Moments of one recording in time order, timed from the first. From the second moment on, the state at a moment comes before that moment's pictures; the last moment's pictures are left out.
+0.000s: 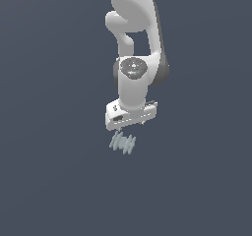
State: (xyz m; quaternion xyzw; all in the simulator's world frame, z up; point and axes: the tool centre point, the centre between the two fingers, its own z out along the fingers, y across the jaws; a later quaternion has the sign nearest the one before) arm 0.017 0.020 0.137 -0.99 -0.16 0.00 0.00
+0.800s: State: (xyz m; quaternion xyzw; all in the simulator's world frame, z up) arm 0.027 0.003 0.102 -0.93 -0.36 0.00 0.00
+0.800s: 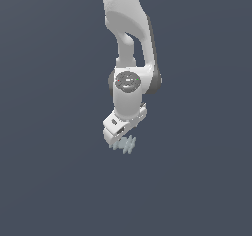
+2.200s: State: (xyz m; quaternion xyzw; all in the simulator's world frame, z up) arm 0.036 -0.015 0.064 -0.82 -0.57 0.00 0.00
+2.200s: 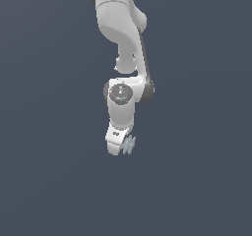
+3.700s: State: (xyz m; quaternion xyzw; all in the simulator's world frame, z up) arm 0.035 -0.014 0.015 -0.82 -0.57 0.00 0.00
